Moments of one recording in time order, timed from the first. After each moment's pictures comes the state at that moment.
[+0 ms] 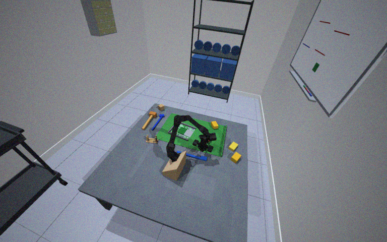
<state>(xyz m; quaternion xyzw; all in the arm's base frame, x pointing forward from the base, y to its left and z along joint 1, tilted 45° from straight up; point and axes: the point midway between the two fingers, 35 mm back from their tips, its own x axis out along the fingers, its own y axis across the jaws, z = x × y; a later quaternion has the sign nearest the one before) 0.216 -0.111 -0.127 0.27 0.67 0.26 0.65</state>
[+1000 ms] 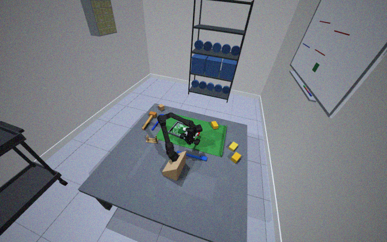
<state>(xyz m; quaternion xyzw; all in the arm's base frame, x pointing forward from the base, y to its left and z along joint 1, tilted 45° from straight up) 0.217 -0.029 -0.017 0.27 0.67 0.26 0.64</state>
